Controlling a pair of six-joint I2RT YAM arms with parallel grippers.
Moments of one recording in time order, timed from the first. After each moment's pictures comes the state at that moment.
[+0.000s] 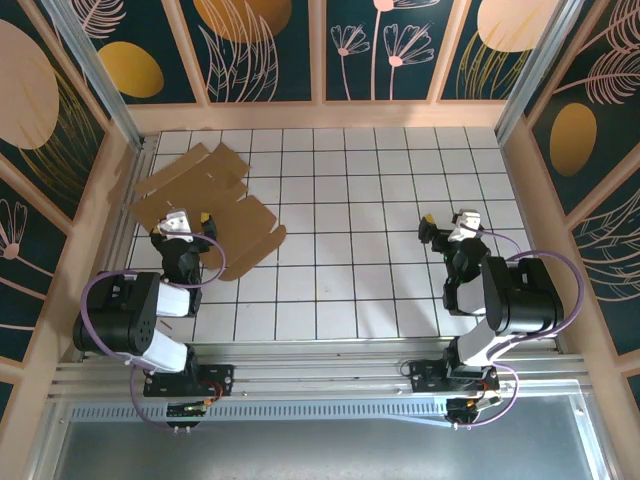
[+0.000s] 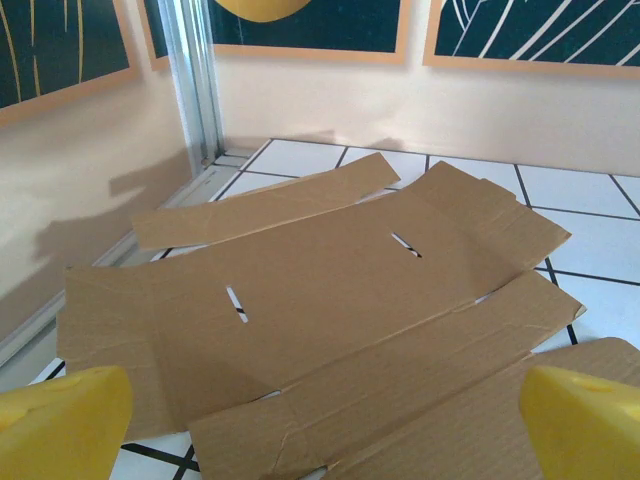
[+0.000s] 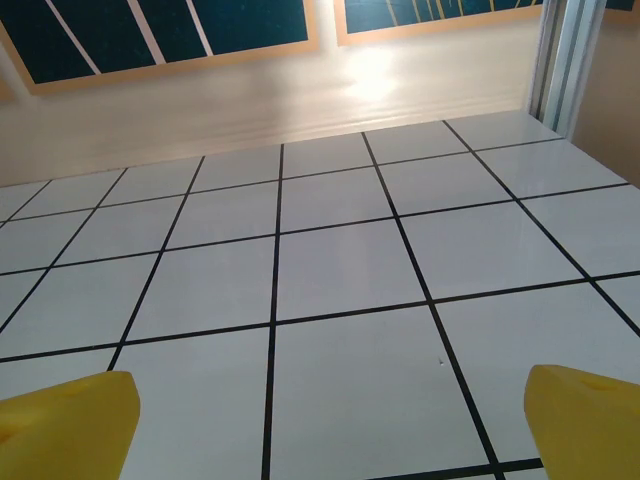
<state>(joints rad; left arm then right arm) -0.03 1.52 0.22 1.15 -0.27 -0.08 -0.03 1.58 0.20 1.25 -0.03 0.11</state>
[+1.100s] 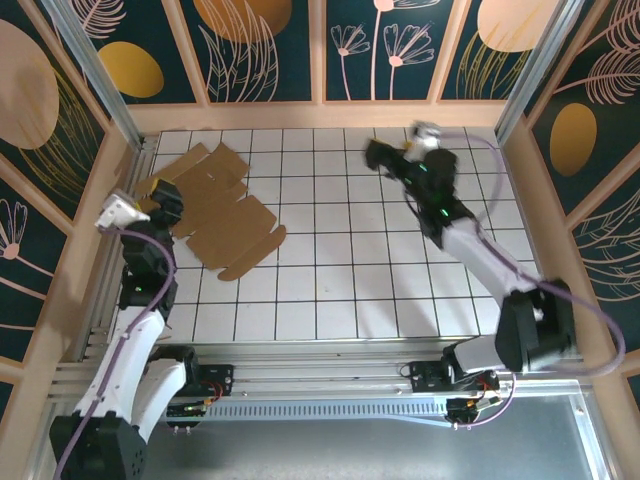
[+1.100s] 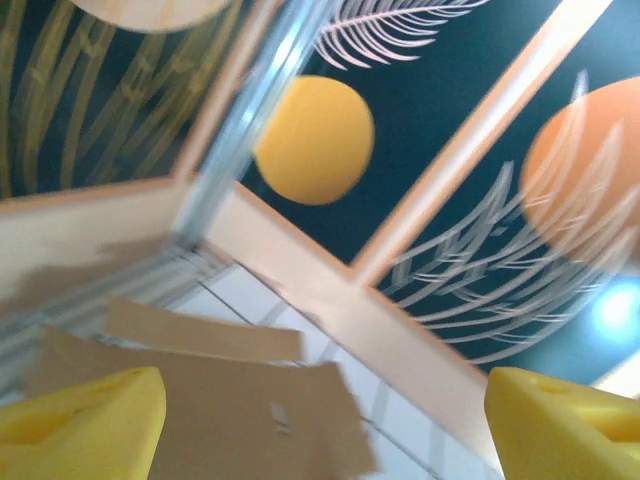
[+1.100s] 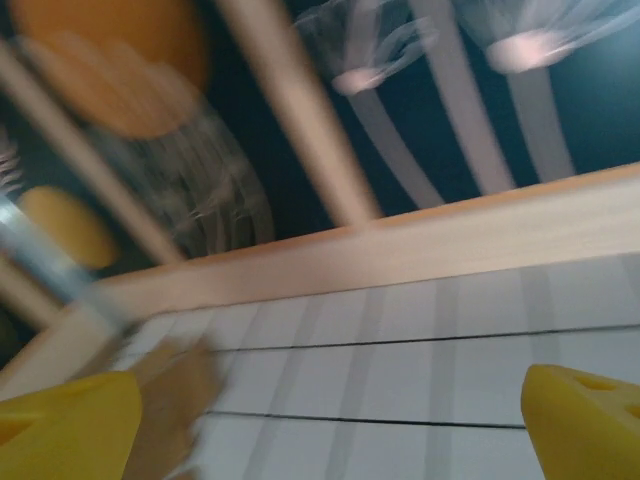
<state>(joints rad) -0.04 0.80 0.59 0.17 -0.35 -0.67 0.40 1.47 1.11 0.24 -0.10 0.43</state>
